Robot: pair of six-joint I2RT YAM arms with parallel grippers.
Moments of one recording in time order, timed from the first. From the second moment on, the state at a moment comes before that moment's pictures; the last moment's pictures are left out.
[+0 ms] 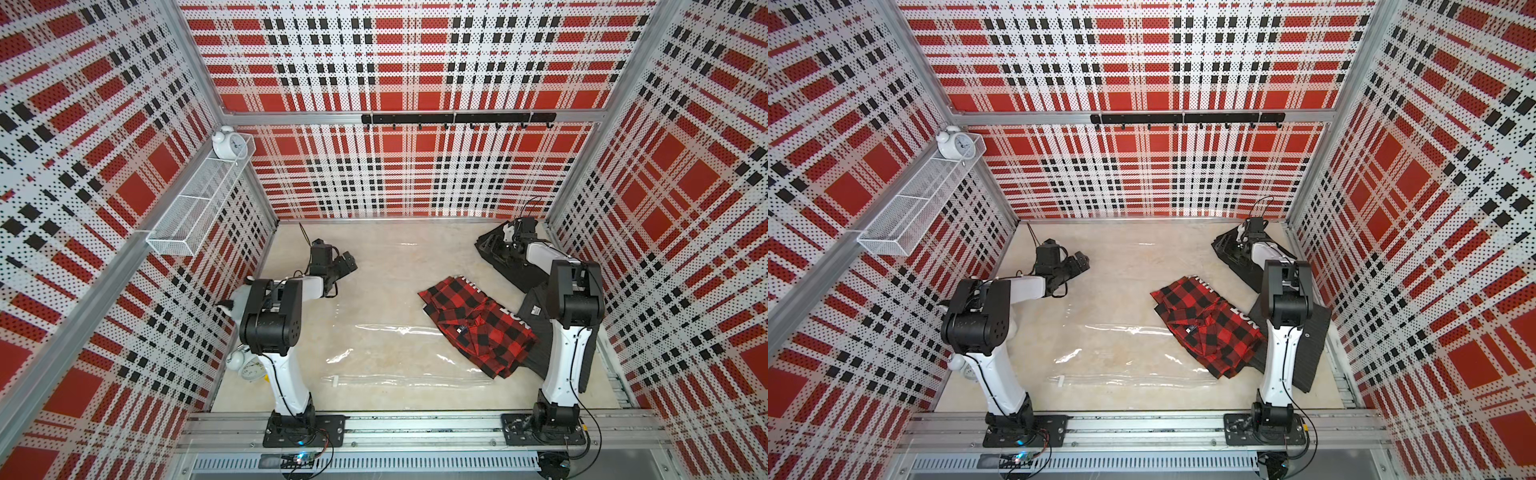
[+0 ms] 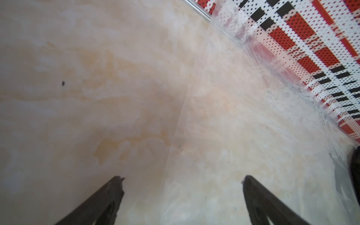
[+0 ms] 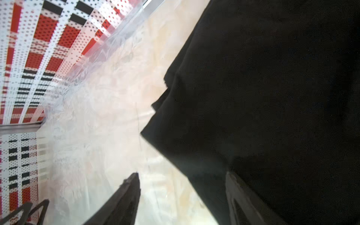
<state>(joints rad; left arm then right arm) -0.05 1.92 1.07 0.20 0.10 -0.54 -0.04 2.17 1.60 -0.30 -0.40 0.47</state>
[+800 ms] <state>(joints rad) -0.02 2.33 1.68 -0.11 0.32 -0.39 0.08 1.78 1.18 -0.27 -0.43 0.36</state>
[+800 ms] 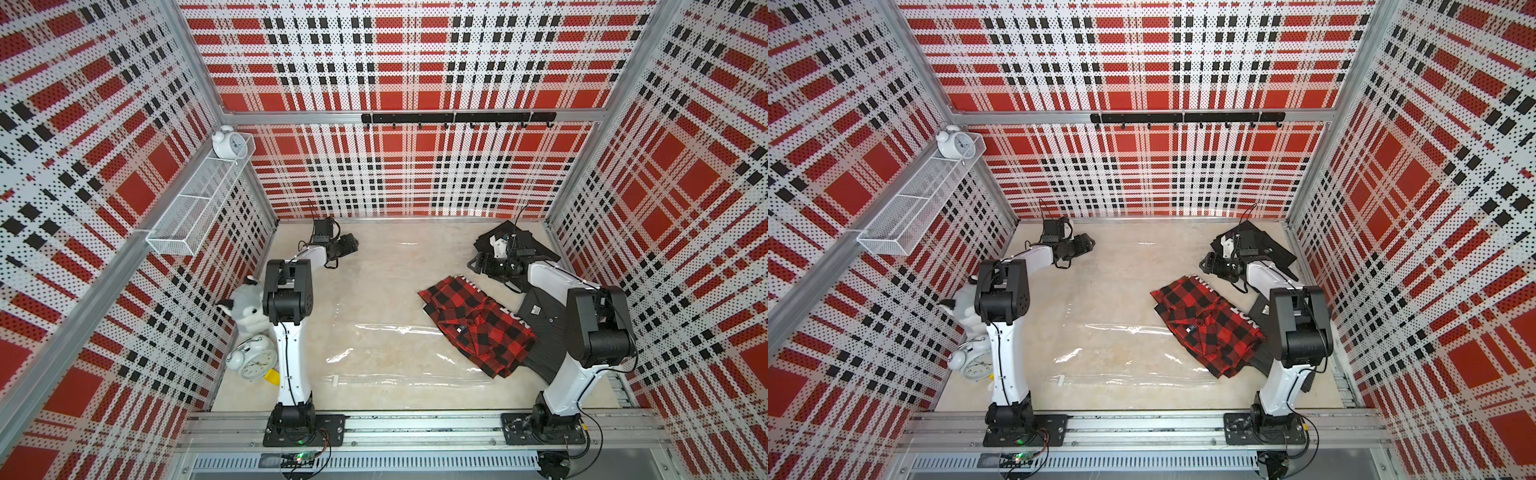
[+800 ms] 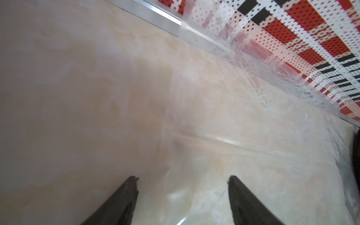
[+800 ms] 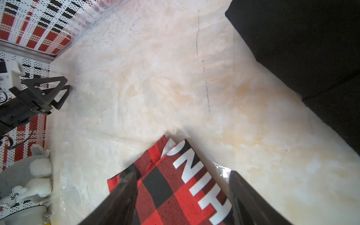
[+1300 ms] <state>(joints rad) -0.02 2.31 1.60 -0.05 0.38 -0.46 0.16 1.64 1.00 -0.27 -0.39 0.32</state>
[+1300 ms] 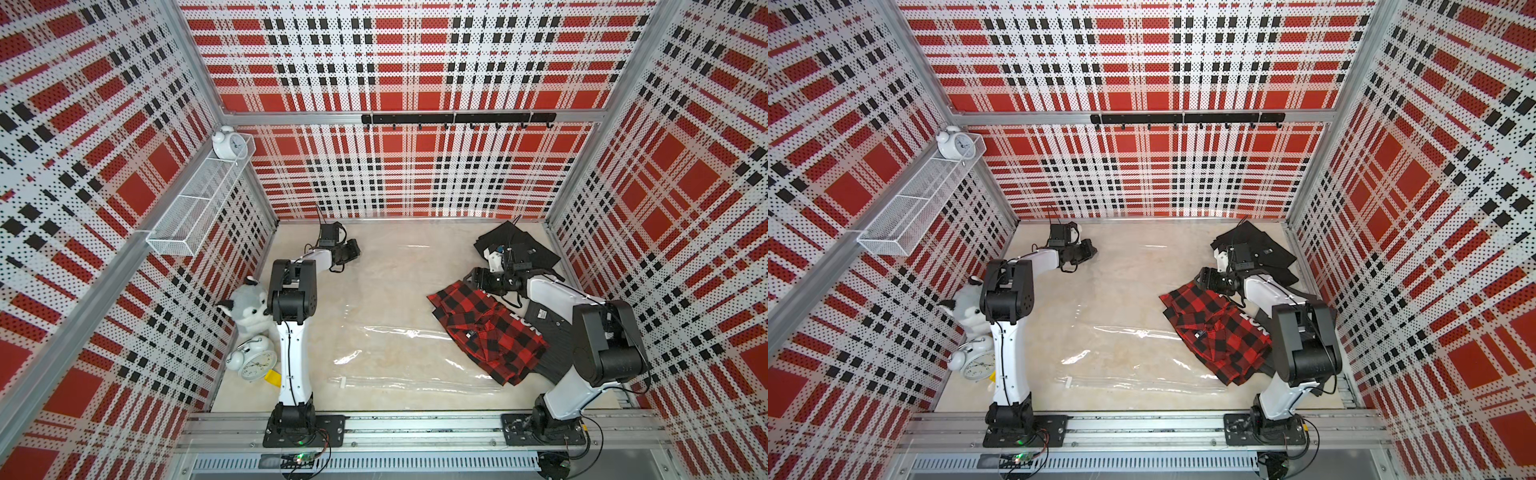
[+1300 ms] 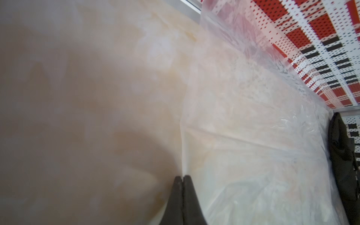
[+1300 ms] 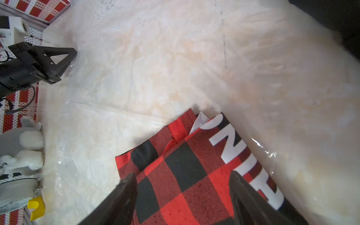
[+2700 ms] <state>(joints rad) 0.18 1.81 0.98 0.45 0.29 -0.65 0.28 1.84 1.08 -0.22 -0.04 0.36</state>
